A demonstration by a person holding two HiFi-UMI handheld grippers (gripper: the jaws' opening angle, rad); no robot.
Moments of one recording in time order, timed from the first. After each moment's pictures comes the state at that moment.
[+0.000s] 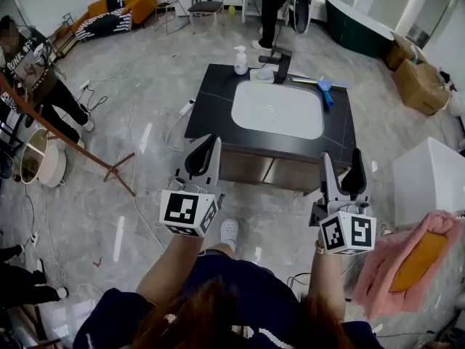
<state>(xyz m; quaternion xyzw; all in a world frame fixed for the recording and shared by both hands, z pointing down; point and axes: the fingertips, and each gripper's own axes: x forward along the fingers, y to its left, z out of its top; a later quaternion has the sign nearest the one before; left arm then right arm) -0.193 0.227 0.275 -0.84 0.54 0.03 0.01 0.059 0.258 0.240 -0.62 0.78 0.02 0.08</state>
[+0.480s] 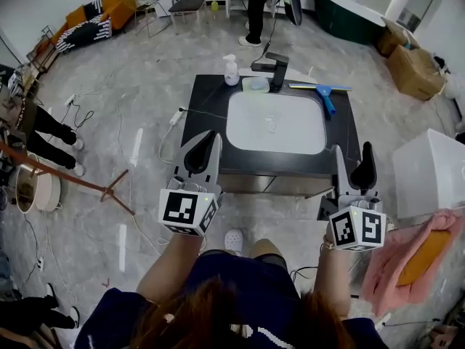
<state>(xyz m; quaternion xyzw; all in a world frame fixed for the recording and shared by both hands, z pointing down) -0.201 0.046 0.286 -0.86 0.50 0.03 0.01 0.063 0.095 0.239 -0.66 0.75 0.03 0.09</state>
